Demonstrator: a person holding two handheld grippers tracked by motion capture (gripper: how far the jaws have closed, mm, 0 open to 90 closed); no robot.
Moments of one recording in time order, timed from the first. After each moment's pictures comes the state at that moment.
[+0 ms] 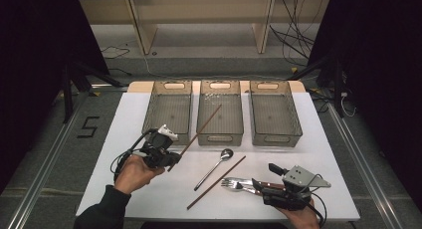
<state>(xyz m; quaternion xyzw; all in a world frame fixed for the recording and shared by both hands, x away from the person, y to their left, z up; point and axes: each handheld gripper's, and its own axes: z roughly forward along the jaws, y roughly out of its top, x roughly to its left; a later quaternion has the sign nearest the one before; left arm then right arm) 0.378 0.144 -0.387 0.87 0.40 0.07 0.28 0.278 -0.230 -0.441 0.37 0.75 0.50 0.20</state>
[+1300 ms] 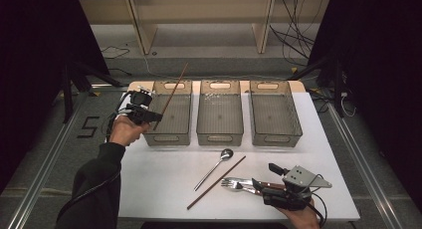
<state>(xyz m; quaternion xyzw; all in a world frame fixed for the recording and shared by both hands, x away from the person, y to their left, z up) 0.488 0.201 -0.372 0.80 0.50 0.13 0.30 0.277 -0.231 -0.441 0.37 0.75 0.51 0.20</state>
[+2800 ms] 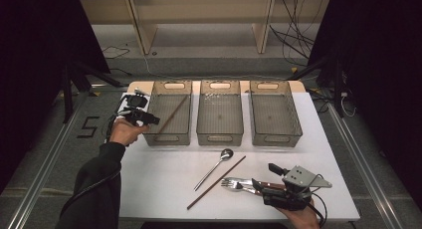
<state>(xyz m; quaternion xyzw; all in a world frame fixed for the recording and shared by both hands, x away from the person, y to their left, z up) 0.502 0.218 -0.398 0.78 0.56 0.12 0.27 0.277 -0.231 -0.441 0.37 0.75 0.51 0.20</state>
